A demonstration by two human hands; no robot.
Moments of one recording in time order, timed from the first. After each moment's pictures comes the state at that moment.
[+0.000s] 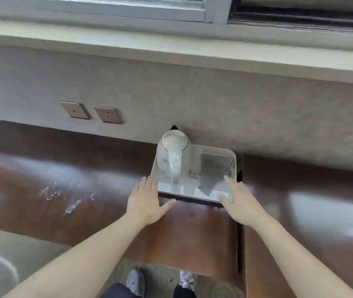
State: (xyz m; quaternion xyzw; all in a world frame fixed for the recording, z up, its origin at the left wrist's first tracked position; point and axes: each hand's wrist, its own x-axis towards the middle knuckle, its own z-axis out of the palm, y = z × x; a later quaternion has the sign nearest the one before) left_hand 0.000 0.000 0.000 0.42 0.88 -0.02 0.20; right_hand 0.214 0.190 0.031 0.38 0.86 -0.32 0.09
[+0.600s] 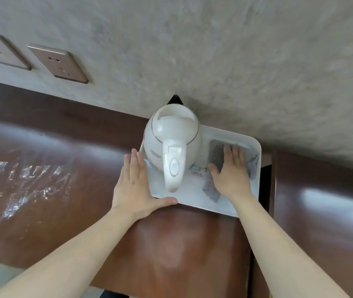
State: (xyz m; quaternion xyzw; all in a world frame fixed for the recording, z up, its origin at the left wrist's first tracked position) left_hand -0.053 0.046 -0.129 0.35 0.90 0.06 0.24; right_hand 0.094 0.263 -0.120 0.46 0.85 -0.23 0.08
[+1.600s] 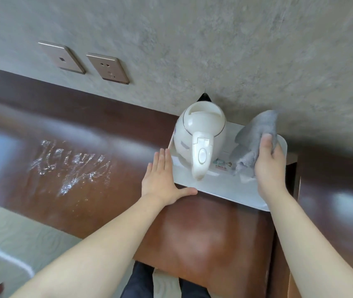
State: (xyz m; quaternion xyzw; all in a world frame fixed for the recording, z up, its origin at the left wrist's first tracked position) left_hand -0.047 0.038 -0.096 0.33 0.91 0.04 0.26; right_hand 0.090 0.247 -0.053 0.52 0.63 -0.53 -0.24
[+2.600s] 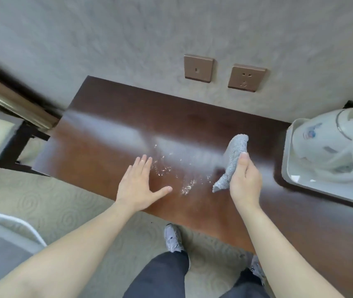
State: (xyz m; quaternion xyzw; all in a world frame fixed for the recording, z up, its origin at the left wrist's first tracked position) left_hand -0.311 -0.317 -0.069 0.34 0.92 0.01 0.19; right_hand -0.144 -0.100 -0.036 0.54 0.69 -0.45 -0.18
